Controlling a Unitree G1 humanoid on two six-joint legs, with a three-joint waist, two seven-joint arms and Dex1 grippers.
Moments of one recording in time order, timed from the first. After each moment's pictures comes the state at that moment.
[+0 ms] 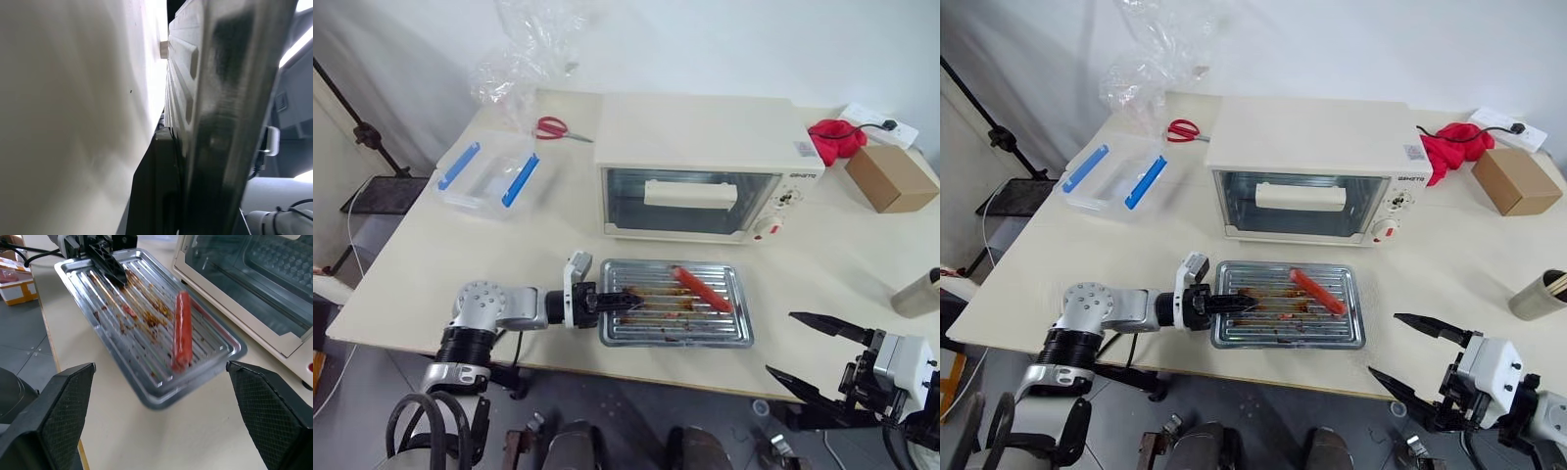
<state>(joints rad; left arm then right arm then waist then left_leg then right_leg) -0.61 0.37 0.02 0.37 -1.27 1.45 -0.38 0.49 -0.68 -0.49 -0.47 0.55 -0.05 1.09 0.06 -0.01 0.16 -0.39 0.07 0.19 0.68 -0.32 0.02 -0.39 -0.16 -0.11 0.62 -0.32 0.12</state>
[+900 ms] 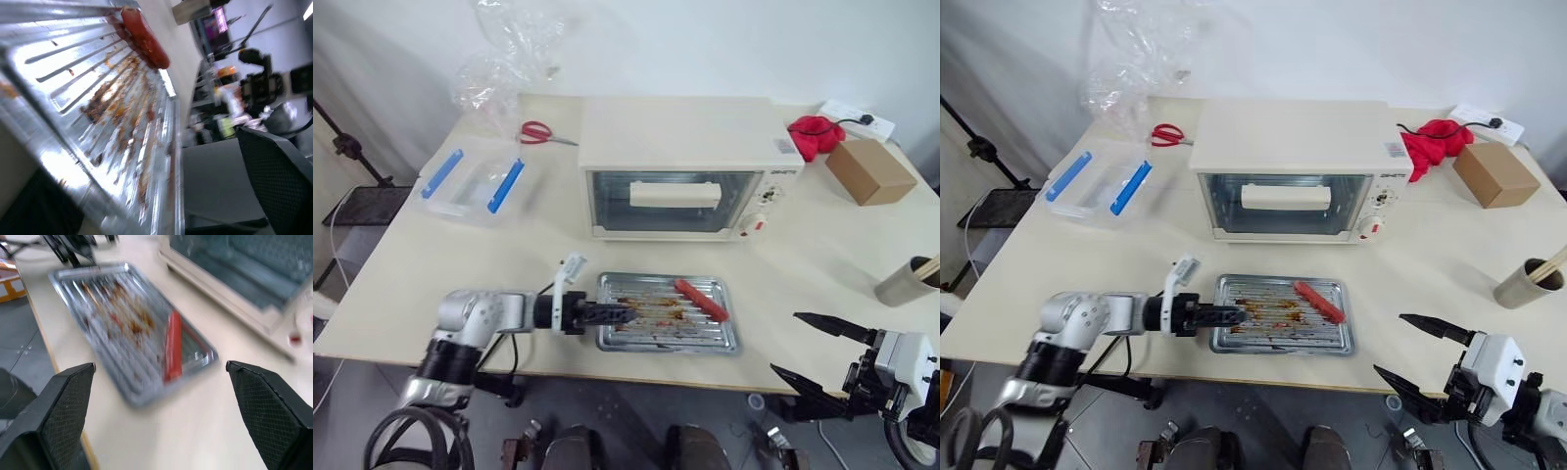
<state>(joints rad) -0.44 0.62 -0.12 0.04 -0.82 1.05 -0.89 0.47 -0.70 -0.49 -0.38 0.55 -0.04 1.12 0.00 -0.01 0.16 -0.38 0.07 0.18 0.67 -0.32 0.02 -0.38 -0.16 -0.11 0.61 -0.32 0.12</state>
